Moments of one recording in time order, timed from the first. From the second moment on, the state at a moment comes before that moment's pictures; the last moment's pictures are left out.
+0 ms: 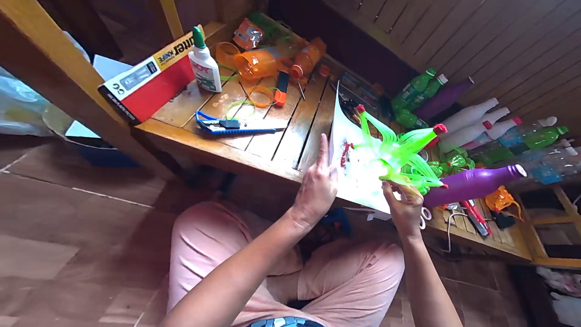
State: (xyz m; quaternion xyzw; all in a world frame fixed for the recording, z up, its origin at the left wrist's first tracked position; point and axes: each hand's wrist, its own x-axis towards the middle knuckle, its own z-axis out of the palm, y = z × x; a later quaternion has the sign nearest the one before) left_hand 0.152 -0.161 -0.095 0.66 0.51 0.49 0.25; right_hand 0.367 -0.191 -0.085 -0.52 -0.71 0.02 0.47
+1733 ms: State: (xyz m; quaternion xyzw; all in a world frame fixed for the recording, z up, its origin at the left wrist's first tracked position) left_hand 0.144 -0.157 -0.102 0.55 0.51 0.54 0.38; right_hand 0.366 -0.193 -0.110 -0.45 -0.81 -0.13 0.35
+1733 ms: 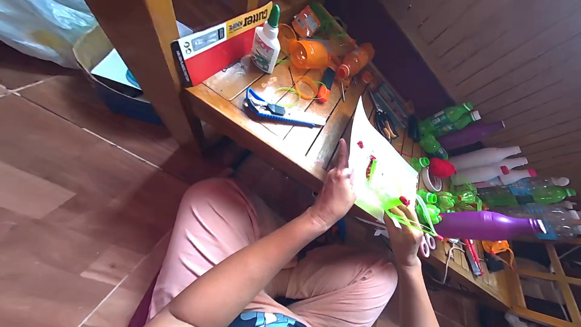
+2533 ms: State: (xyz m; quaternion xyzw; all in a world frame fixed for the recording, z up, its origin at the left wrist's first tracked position) left_hand 0.135 -0.155 -0.099 0.53 0.50 0.53 0.43; right_hand 0.370 -0.199 -0.114 -0.42 -0.84 -0.15 0.31
